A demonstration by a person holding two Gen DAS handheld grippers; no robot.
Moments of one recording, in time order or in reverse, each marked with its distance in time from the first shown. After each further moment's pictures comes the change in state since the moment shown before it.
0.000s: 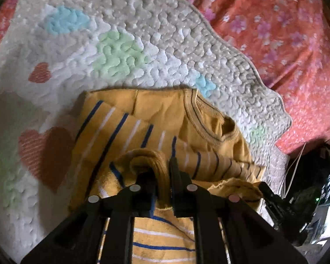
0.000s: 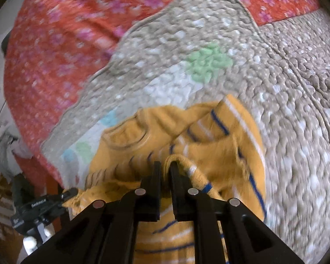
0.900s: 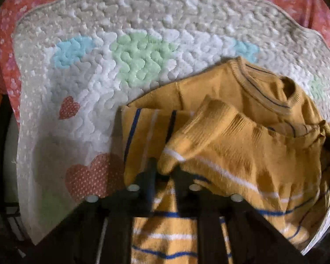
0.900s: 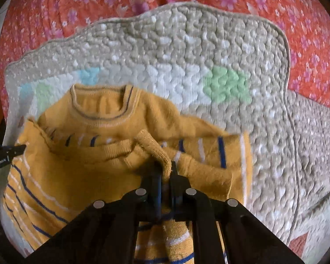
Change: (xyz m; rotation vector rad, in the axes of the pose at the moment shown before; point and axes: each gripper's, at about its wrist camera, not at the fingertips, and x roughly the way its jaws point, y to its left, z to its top) left arm 0.039 -0.001 -0.008 0.316 -0.010 0.464; right arm 0.045 0.045 -0.006 -0.541 0.055 -0.325
